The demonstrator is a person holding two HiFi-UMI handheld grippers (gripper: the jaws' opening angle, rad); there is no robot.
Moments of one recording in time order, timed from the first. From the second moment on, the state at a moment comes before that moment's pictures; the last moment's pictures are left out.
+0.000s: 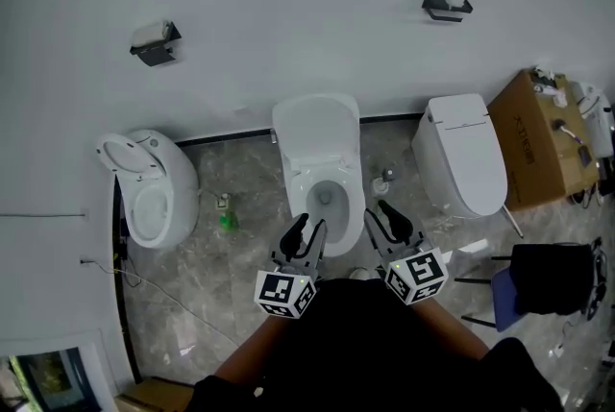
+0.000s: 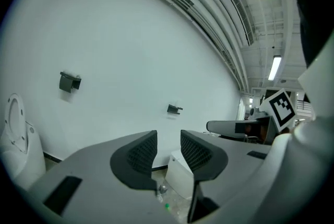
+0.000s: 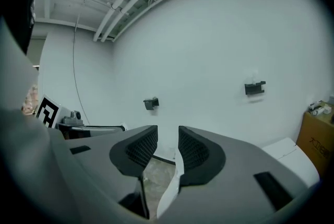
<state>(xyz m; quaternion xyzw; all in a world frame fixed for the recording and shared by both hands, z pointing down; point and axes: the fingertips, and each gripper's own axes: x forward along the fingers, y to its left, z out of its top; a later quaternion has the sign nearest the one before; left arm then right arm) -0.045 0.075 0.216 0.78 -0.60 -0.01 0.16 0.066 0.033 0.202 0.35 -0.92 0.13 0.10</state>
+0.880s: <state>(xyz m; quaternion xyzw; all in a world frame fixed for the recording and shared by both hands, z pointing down) -0.112 0.090 0.175 0.74 -0.67 0.00 0.10 0.073 0.006 0.162 0.39 -0.92 0.06 0.07</state>
